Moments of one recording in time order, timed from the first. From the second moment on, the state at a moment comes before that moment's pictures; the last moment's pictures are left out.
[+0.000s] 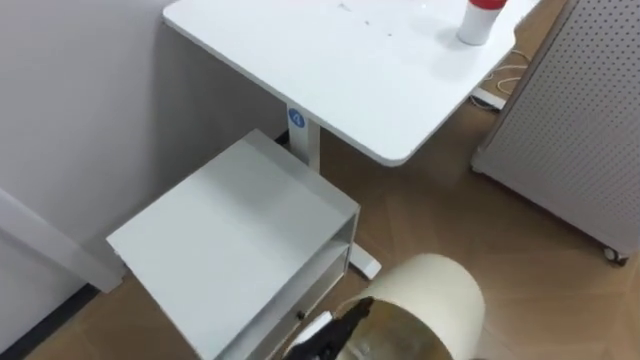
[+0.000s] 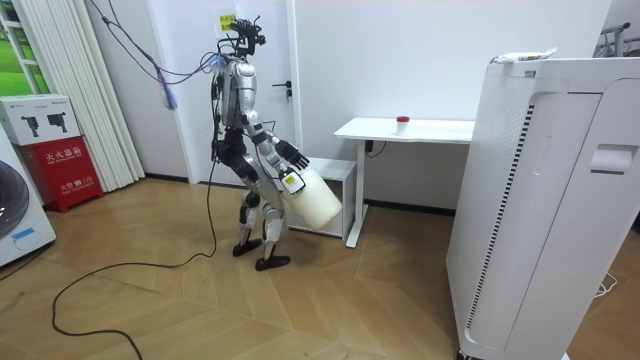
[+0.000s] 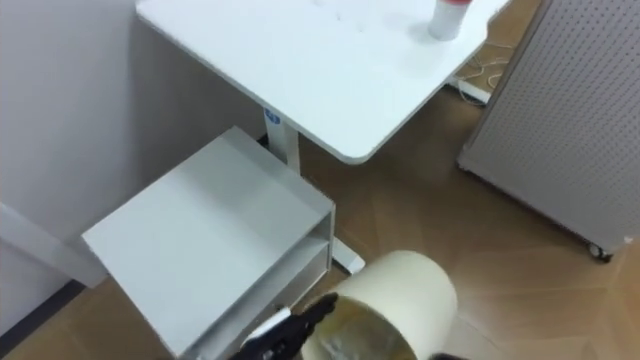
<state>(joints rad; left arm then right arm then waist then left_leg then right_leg) -0.22 0.19 -0.63 0.64 -0.09 -0.21 -0.14 -0.16 -0.26 0.32 1.09 0.63 -0.23 -0.05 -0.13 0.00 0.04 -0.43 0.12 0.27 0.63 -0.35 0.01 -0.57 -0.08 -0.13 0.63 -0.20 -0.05</state>
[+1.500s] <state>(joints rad) 0.07 0.25 -0.07 -0.11 0.07 -0.30 0.32 0.03 -0.26 0.16 0.92 0.52 -0.17 0.03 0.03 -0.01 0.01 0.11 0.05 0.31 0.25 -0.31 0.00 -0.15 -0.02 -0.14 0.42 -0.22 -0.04</state>
